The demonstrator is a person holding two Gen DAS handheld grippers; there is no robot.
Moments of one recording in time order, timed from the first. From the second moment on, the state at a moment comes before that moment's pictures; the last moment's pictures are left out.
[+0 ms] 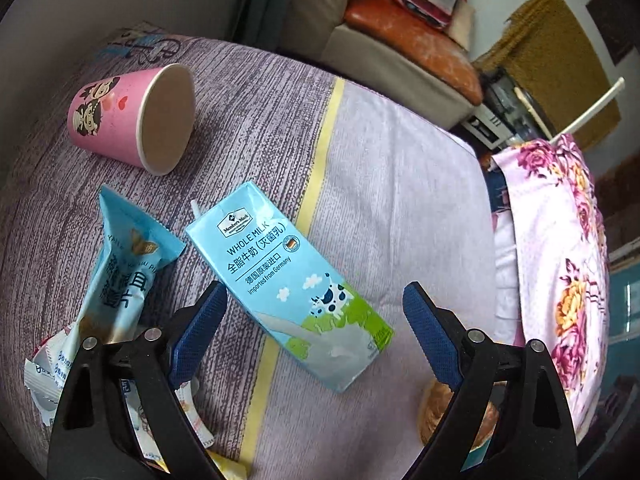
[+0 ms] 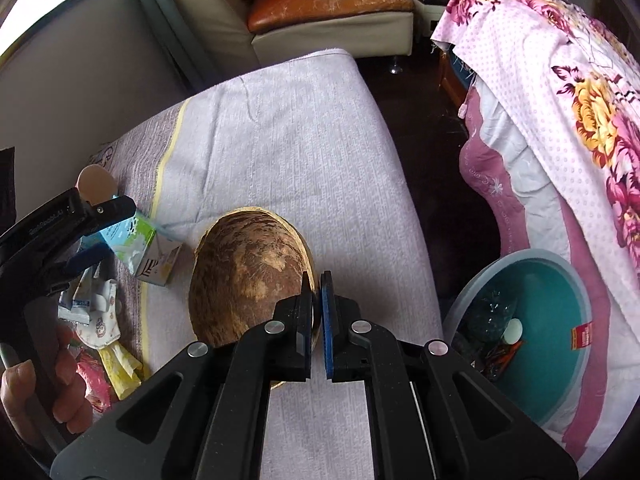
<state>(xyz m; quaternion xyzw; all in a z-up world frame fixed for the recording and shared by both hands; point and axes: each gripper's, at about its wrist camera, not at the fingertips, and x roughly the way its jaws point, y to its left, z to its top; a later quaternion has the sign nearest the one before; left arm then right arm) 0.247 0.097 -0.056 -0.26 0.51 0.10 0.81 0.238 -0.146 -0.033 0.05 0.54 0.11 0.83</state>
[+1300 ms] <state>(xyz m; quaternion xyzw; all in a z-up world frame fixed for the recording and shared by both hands) 0.145 -0.100 -0.033 -0.05 0.53 -0.18 0.83 0.130 -0.315 0.008 0.14 0.46 -0.01 0.88</state>
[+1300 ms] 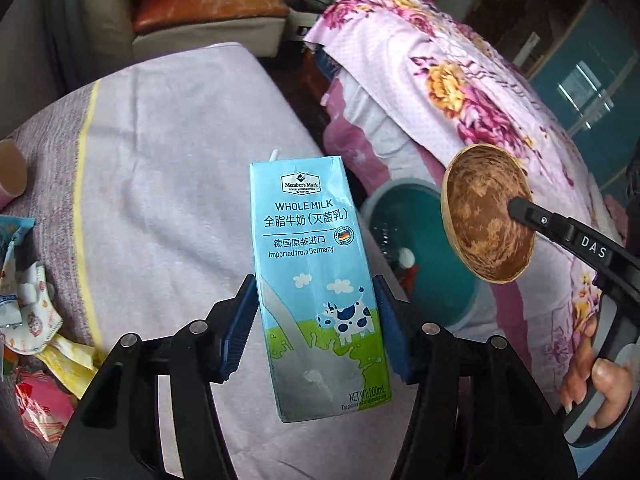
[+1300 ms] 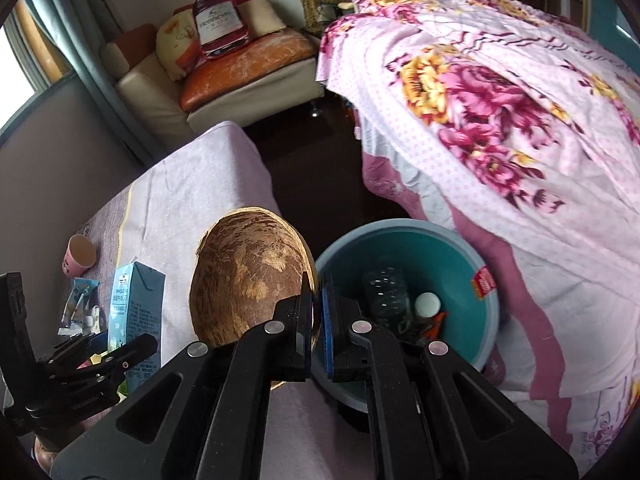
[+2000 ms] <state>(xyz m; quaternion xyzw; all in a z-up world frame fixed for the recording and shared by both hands) 0.175 -0.232 -0.076 0.01 0.58 -0.24 0.78 0.104 -0.418 -0.036 0.17 0.48 -0.09 0.85</state>
